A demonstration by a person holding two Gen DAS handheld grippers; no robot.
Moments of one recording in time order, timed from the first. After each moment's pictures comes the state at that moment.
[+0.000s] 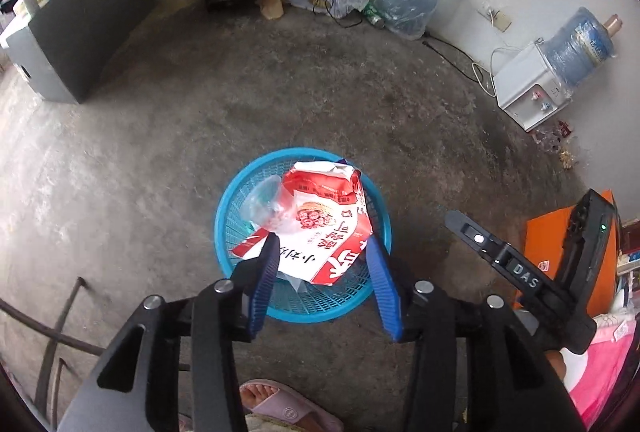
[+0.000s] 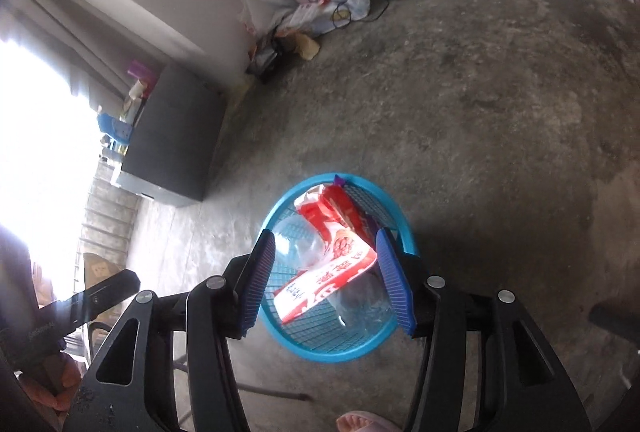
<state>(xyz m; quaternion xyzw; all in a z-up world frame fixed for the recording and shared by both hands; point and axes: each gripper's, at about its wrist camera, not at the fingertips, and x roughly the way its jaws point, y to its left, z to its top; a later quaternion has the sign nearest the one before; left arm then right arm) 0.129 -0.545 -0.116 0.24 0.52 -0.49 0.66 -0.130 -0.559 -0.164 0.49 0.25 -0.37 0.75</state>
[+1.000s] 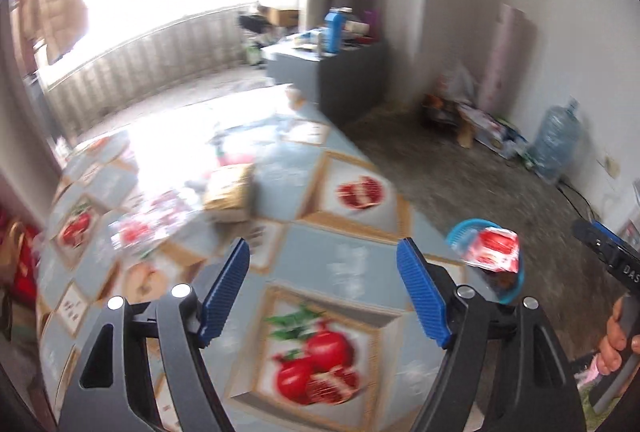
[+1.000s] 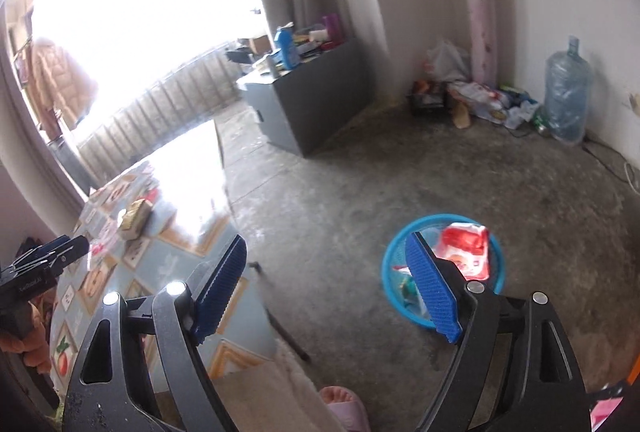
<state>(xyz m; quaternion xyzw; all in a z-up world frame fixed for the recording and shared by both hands) 0.135 -0.145 0.040 0.10 0.37 -0.23 0.89 -0.024 -0.364 0.003 0.22 0.31 -0.22 0.90</state>
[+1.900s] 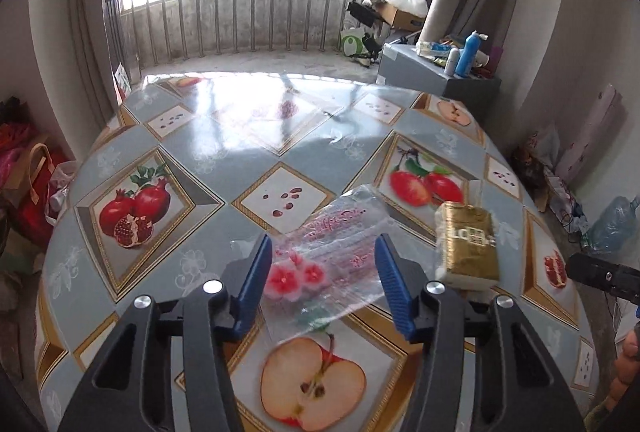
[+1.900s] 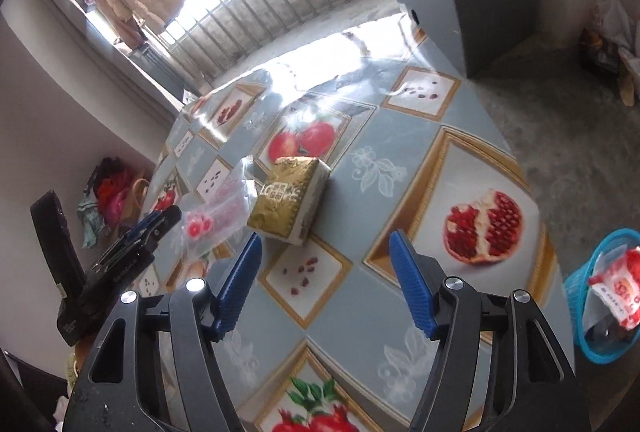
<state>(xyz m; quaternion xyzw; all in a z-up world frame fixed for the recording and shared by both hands) 0.322 -0.008 -0.029 0.01 0.40 -0.12 0.91 0.252 -0.231 -0.032 0.24 0.45 0.02 0.86</state>
